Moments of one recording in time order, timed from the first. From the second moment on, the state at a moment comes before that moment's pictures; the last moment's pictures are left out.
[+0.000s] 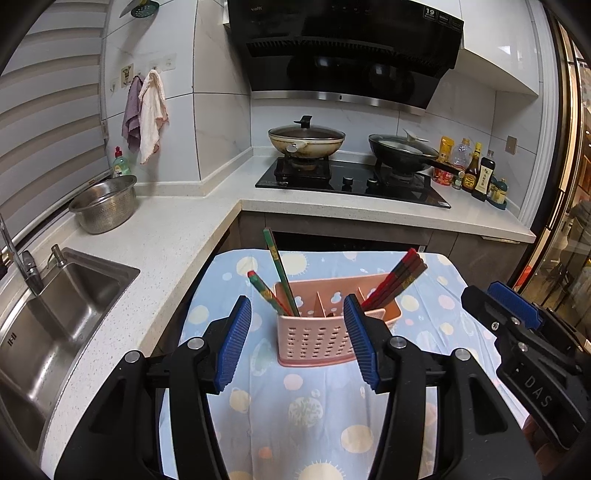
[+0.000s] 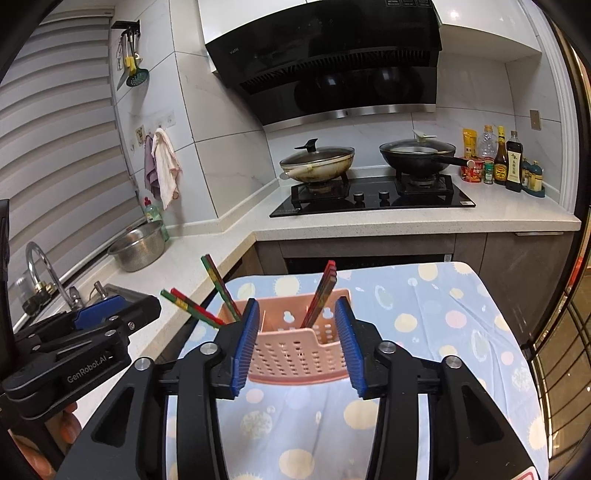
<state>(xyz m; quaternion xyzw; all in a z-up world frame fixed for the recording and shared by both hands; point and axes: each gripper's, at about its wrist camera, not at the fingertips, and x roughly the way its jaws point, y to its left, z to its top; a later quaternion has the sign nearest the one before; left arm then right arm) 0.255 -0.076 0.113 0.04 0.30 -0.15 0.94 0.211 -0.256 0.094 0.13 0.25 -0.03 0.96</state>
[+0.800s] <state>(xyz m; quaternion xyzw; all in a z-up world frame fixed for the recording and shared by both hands) 0.199 -0.053 0.079 0.04 0.32 -0.13 0.94 0.155 -0.239 0.068 0.09 0.31 -0.05 0.95</state>
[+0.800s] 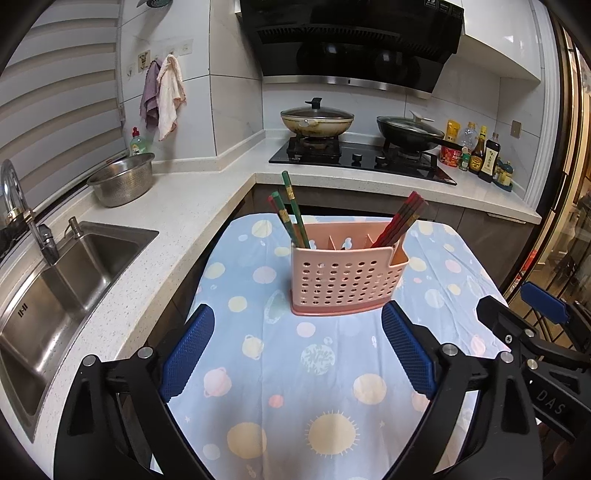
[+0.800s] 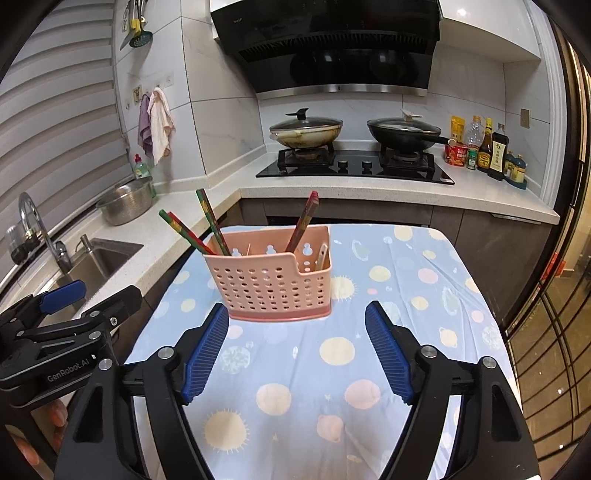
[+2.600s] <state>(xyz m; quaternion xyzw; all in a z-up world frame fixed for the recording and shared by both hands) 0.183 -0.049 0.066 0.07 0.34 -0.08 0.93 0.145 -0.229 0.060 0.07 0.32 -0.06 0.94</state>
